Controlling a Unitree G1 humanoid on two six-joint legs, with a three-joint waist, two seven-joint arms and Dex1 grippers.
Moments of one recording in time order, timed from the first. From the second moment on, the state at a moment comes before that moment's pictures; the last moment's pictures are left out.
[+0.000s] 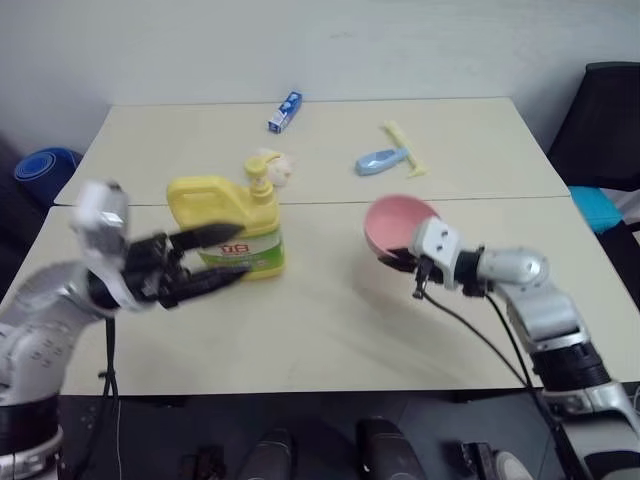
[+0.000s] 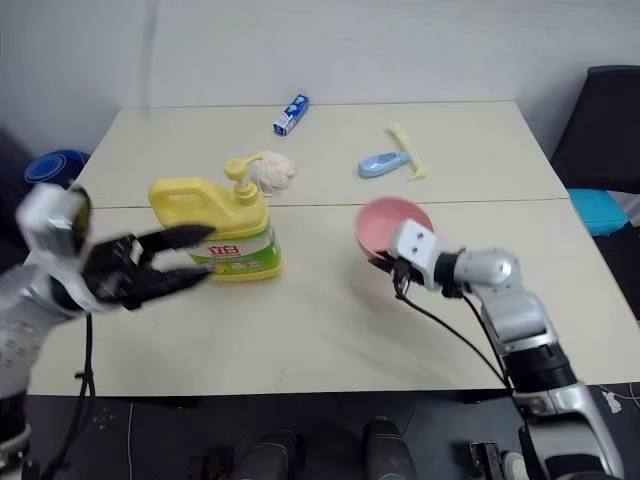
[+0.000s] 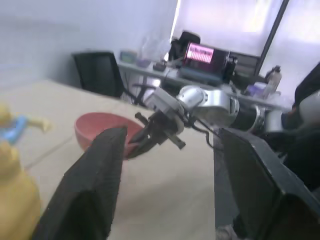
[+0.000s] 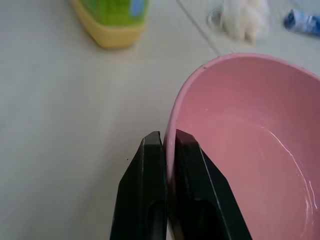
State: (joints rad) left arm -0.43 0.78 0.39 -0.32 -1.13 0.67 -0.88; right arm -0.66 -0.65 0.15 -0.11 0.15 0.35 1.02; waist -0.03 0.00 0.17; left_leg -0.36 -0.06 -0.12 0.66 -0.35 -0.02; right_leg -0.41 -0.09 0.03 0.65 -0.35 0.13
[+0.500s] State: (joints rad) left arm -0.88 0.62 0.06 0.13 -0.62 0.53 -0.73; right arm -1.09 -0.50 0.39 0.18 0.10 0.48 1.15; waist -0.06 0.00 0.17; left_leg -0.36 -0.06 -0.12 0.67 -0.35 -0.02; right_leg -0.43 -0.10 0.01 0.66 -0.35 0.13
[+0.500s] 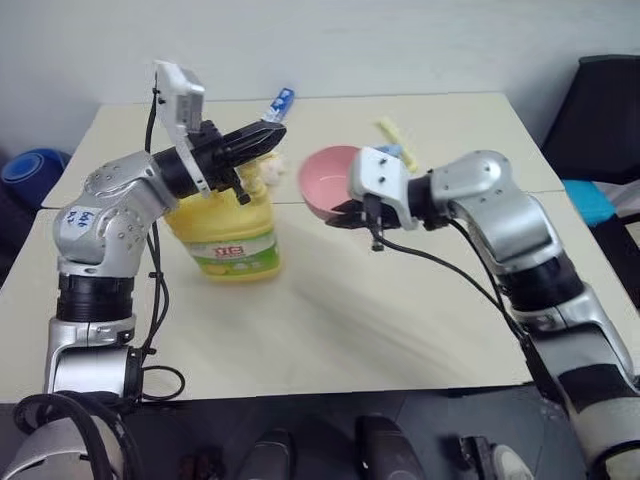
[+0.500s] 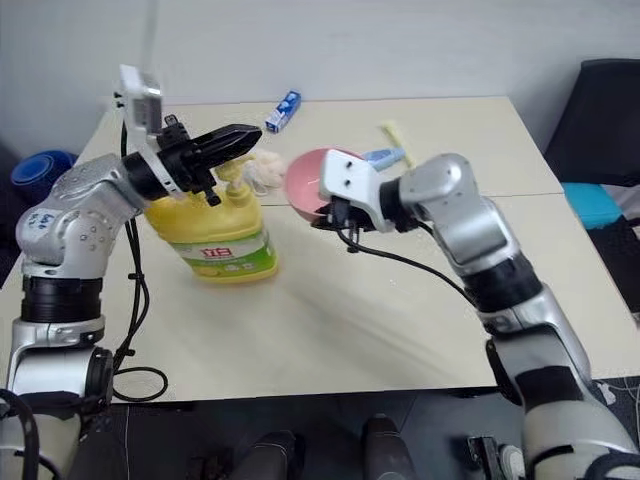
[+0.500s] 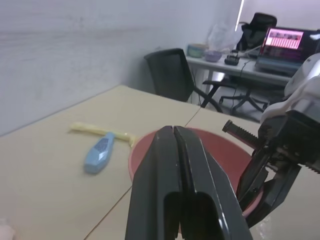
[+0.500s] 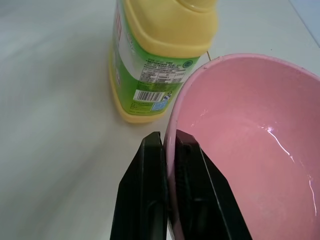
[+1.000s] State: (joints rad) left arm -0.87 0.65 0.19 0.12 -0.64 0.56 -0.81; right arm -1.31 -0.33 0.39 0.62 0.00 0.27 1.17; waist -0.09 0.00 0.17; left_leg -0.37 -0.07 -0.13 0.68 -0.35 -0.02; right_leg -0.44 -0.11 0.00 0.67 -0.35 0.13
